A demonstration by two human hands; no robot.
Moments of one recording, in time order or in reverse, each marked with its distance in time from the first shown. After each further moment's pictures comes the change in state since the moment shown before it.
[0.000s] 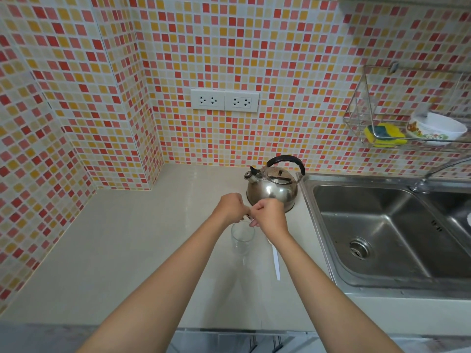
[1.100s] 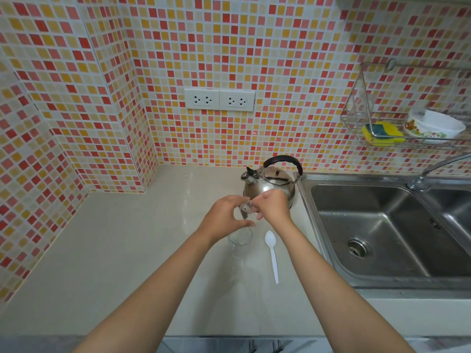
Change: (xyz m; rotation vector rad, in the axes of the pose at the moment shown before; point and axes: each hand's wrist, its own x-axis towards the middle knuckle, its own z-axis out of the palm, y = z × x) left_hand 0.006 -0.041 0.004 0.209 0.116 0.517; right_hand 0.030 -0.014 -0.020 -0.023 -0.029 0.158
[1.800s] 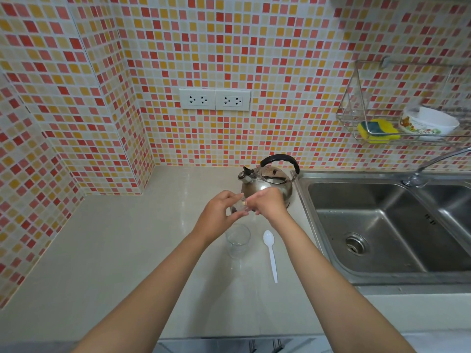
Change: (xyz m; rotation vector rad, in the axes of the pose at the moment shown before) left_hand 0.000 -0.007 -0.001 -0.073 0.130 0.085; right_hand 0.009 -0.015 0.002 -0.123 -0.133 0.131
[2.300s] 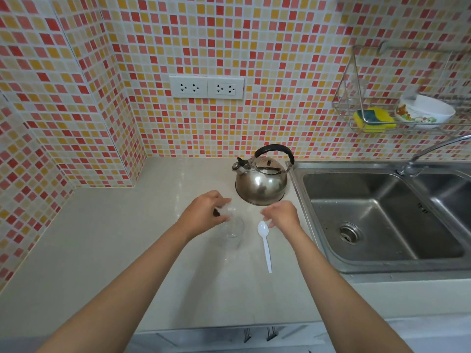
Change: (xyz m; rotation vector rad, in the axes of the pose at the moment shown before) left_hand -0.005 -0.018 -0.011 0.228 -0.231 -0.022; right_hand 0.008 0.085 -0.007 0.172 0.140 0.011
